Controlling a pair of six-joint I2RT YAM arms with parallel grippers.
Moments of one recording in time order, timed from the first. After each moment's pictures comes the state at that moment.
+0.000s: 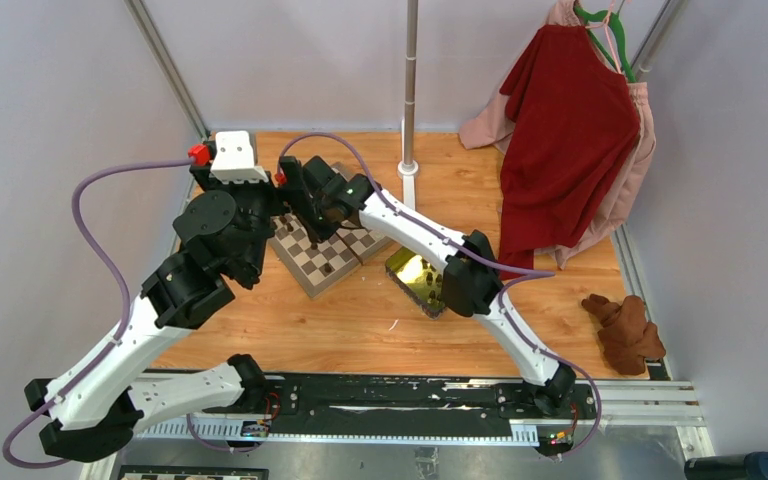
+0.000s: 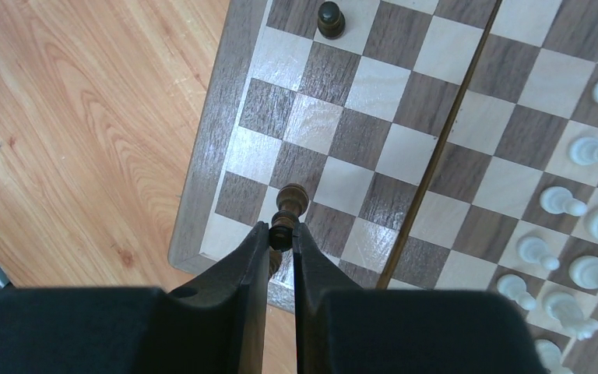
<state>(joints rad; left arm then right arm) -0.88 0.89 1.28 -0.30 -0.90 -0.01 0.94 2.44 2.44 -0.86 -0.16 0.02</state>
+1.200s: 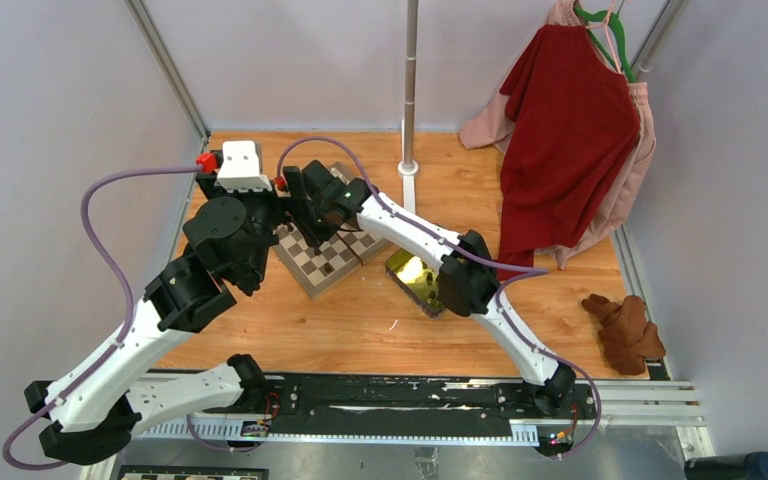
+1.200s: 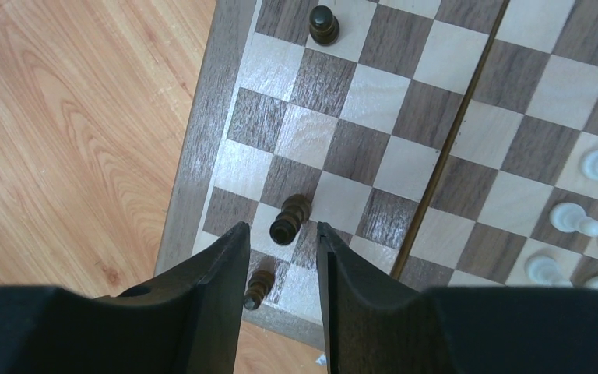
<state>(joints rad) -0.88 0.87 1.23 -0.36 -0.90 -0.05 0.94 2.49 2.44 -0.82 -0.15 0.02</state>
